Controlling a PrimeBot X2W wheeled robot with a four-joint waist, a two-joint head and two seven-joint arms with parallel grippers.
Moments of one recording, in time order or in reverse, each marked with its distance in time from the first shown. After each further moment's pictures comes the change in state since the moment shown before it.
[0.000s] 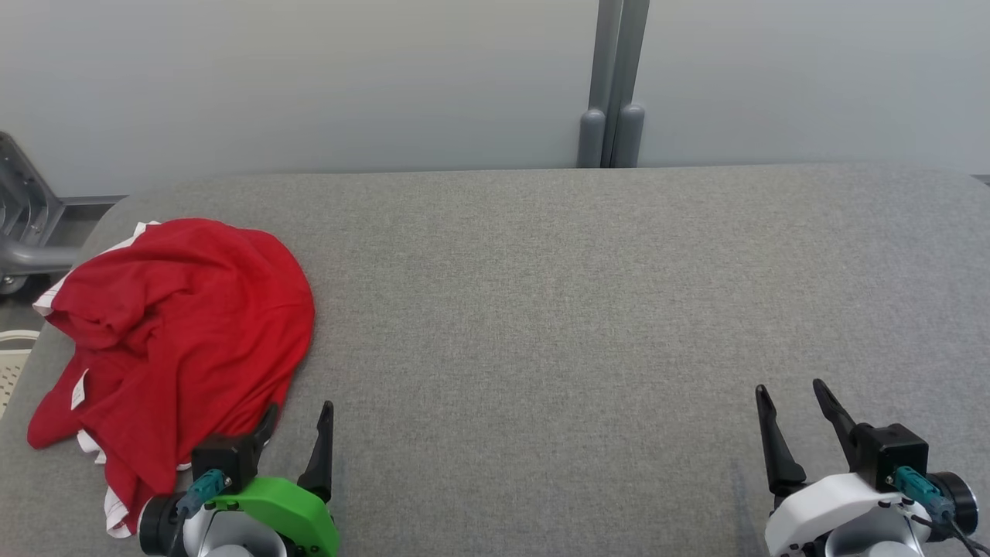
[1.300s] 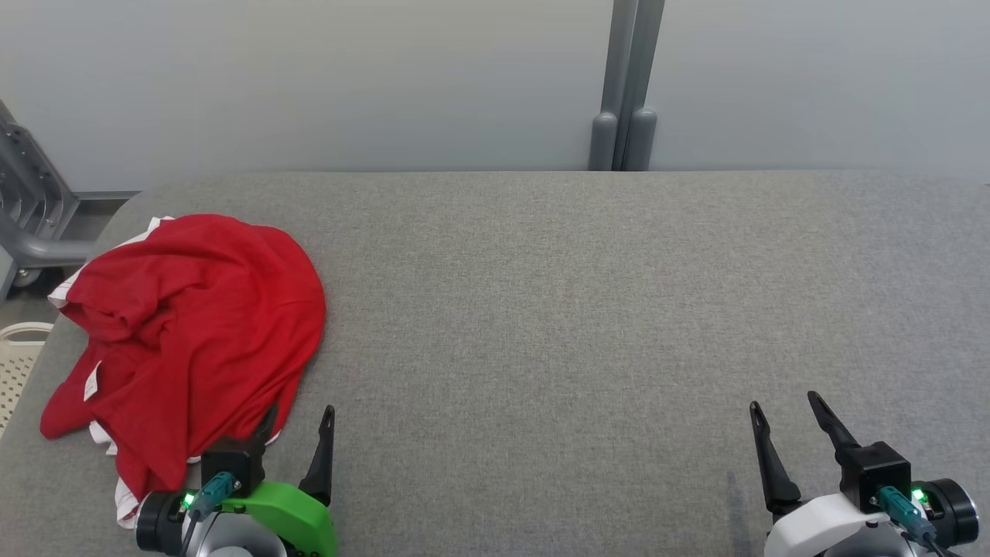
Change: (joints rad) left arm 0.000 0.002 0.007 0.013 0.094 -0.002 -0.021; right arm 0.032 -0.003 0.006 0.001 -0.119 0.000 -0.045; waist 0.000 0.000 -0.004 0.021
